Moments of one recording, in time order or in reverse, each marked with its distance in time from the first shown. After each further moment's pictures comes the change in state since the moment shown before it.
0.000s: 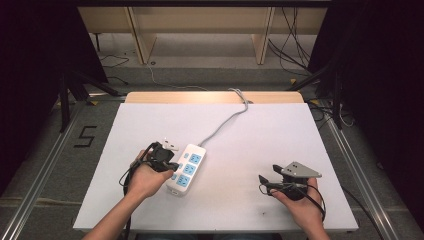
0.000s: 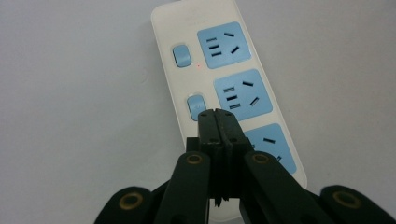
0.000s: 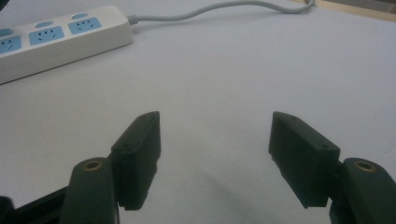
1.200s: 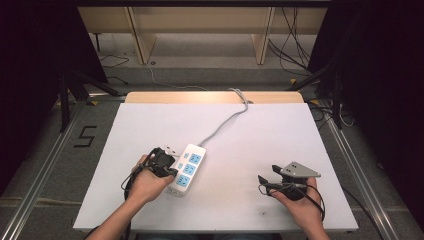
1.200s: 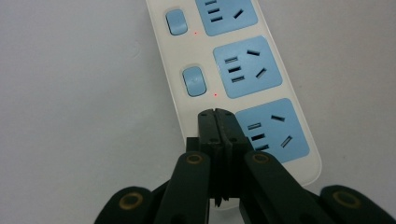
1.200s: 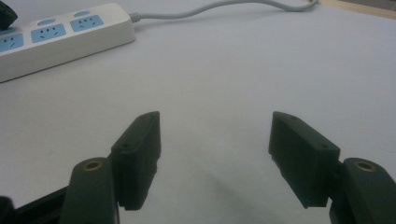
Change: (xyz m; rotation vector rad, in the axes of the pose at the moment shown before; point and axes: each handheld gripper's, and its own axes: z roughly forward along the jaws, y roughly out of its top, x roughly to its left) left arm -0.005 -0.008 0.013 0.056 0.020 0.017; right arm 0.001 0.000 0.001 0.006 0.008 -0.001
